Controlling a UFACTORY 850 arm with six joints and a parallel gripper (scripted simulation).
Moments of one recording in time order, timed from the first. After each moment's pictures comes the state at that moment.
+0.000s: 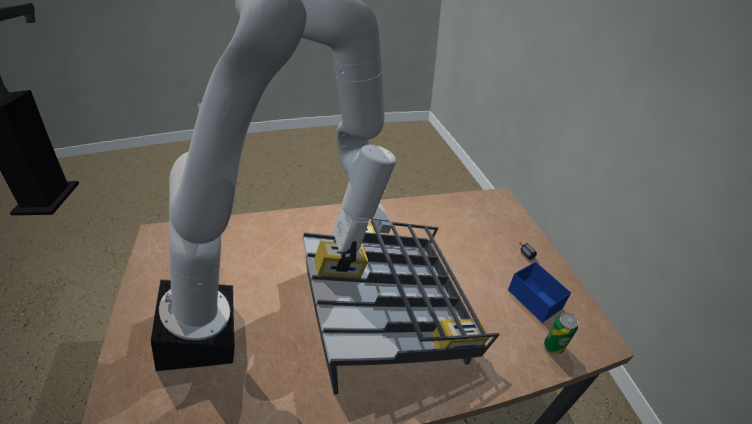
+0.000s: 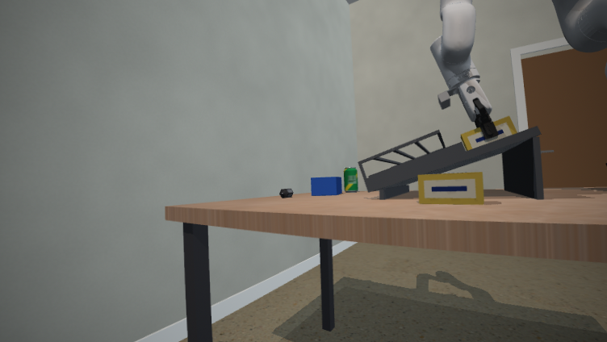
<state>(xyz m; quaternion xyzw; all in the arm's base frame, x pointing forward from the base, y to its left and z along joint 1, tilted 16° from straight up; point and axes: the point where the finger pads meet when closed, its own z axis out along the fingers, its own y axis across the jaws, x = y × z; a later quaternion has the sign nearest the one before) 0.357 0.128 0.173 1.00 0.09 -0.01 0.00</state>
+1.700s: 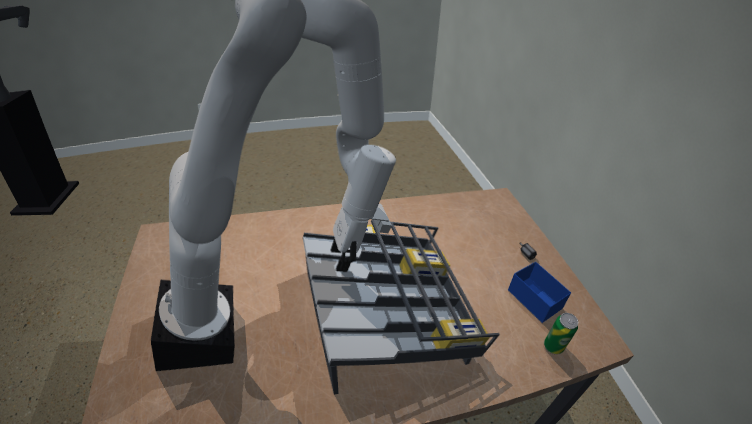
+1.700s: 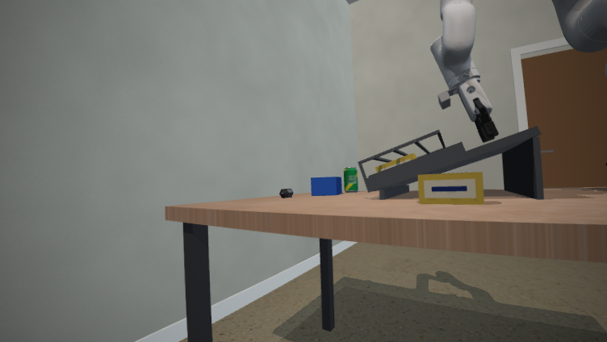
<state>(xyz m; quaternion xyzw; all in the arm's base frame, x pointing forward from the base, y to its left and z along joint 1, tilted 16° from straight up) 0.356 0.129 0.173 1.00 0.09 -0.01 0.00</state>
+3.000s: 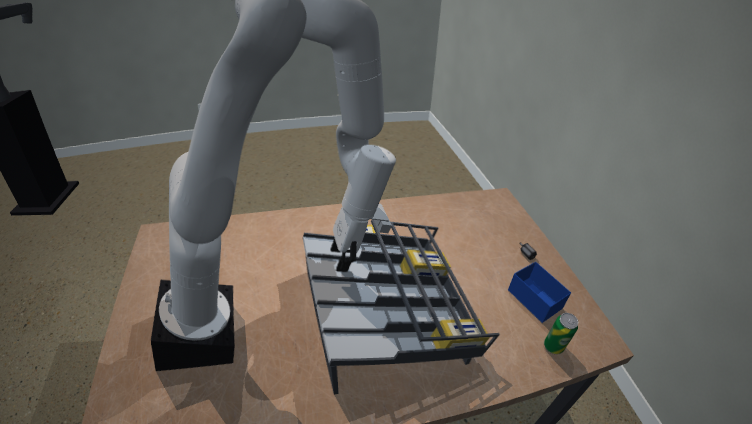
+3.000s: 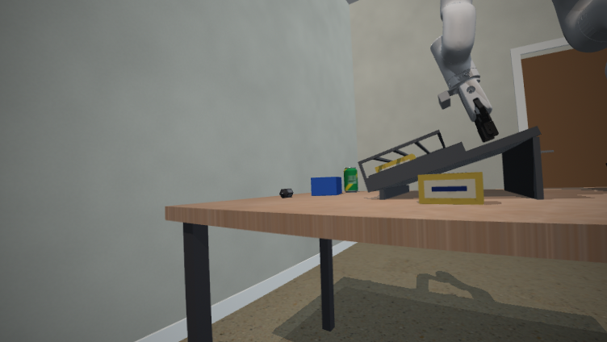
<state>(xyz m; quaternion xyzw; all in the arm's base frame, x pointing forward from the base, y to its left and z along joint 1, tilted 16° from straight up) 0.356 0.129 0.173 1.00 0.09 -0.01 0.00</state>
